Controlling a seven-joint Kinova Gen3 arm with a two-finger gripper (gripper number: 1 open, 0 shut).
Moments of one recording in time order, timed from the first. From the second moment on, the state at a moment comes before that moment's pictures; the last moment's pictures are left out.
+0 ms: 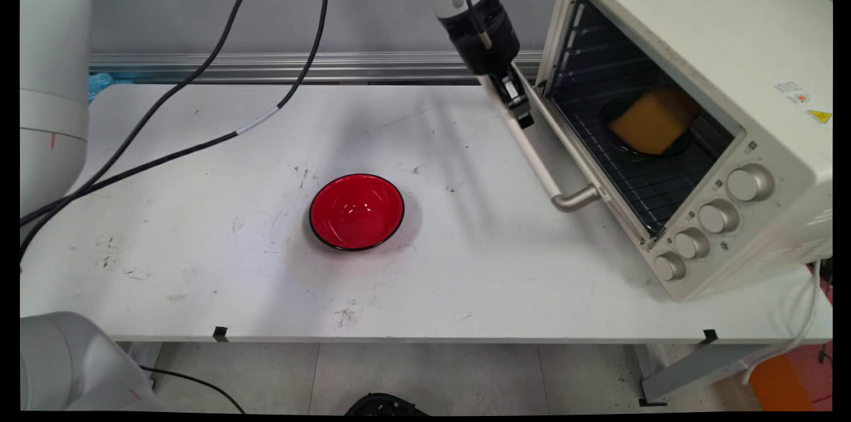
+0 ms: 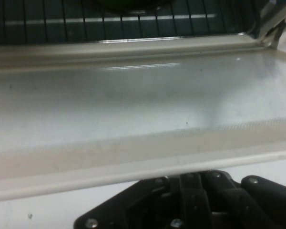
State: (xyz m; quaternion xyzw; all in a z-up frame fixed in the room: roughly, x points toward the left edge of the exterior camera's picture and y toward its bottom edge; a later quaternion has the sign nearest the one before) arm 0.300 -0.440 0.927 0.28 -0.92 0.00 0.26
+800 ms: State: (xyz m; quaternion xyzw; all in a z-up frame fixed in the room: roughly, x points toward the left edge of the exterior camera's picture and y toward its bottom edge) arm 0.321 -0.416 0.884 0.32 -0.91 0.01 0.28
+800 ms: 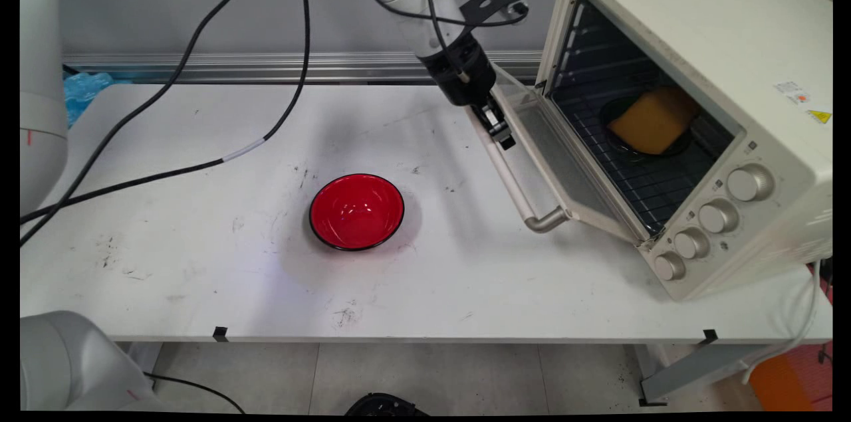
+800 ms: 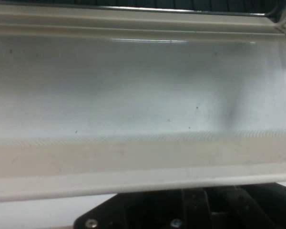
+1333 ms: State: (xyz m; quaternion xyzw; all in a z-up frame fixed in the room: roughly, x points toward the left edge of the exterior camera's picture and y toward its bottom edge) arm 0.341 -0.393 0.862 0.33 -0.90 0.02 0.29
